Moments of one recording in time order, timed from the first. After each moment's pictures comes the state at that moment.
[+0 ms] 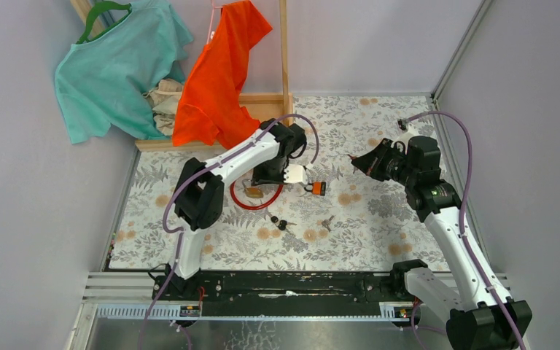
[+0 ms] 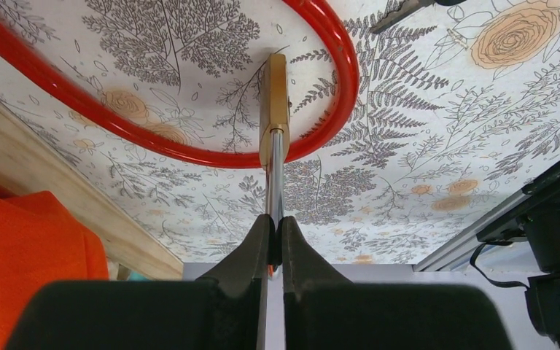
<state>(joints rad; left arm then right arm) -0.68 2.05 1.79 -1.39 -0.11 0.87 0.17 0.93 0.86 -0.38 -0.39 0.62</state>
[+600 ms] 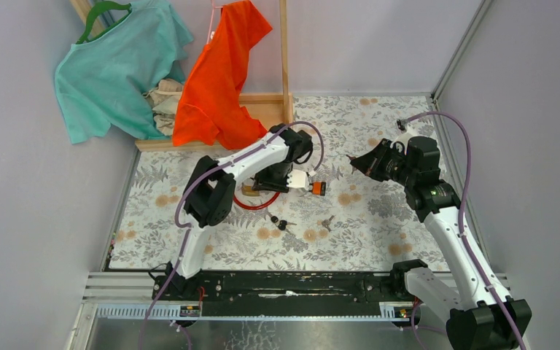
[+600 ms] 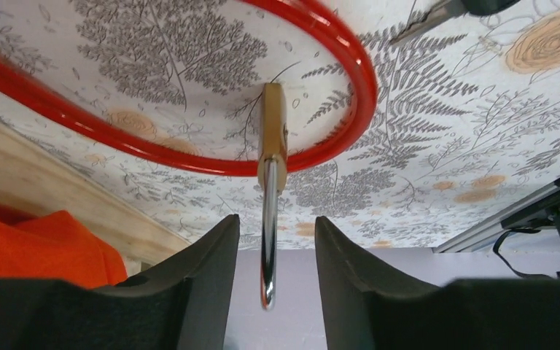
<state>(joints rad) -0.71 2.16 1.85 -1.42 -0.19 0.91 0.17 0.93 0.85 -0.36 -0.41 0.63</state>
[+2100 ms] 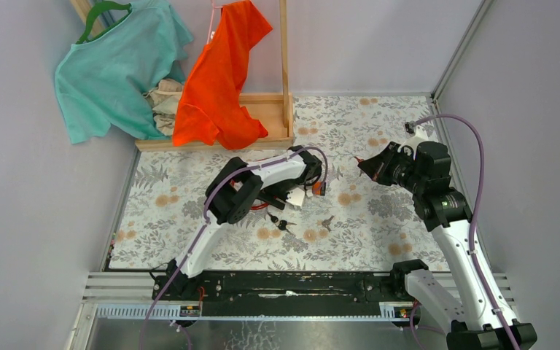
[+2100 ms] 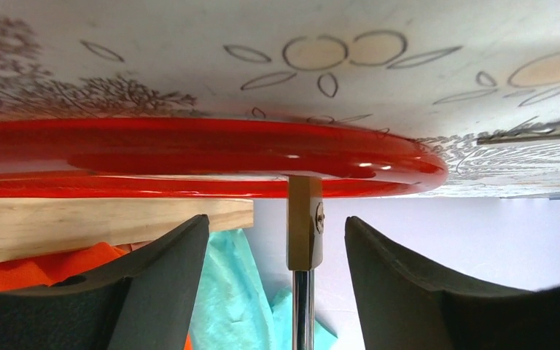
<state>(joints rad) -0.78 2.36 1.80 -1.36 -0.47 0.93 0.17 0.83 0.90 -0.49 -0.35 0.55</state>
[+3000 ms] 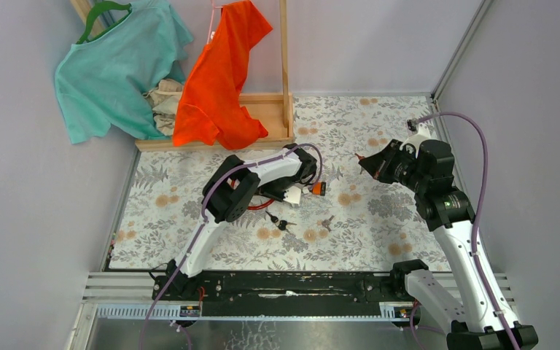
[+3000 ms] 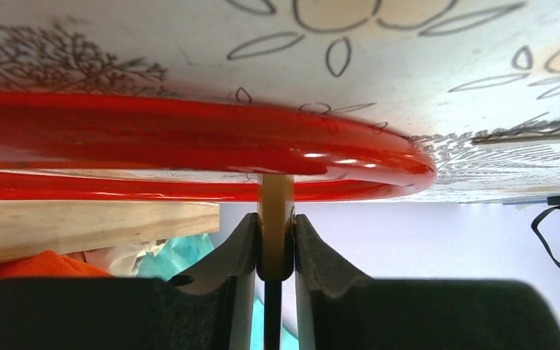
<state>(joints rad) -0.75 2.35 1.78 -1.37 -0.43 0.85 0.17 0.83 0.93 -0.50 -0.35 0.55</state>
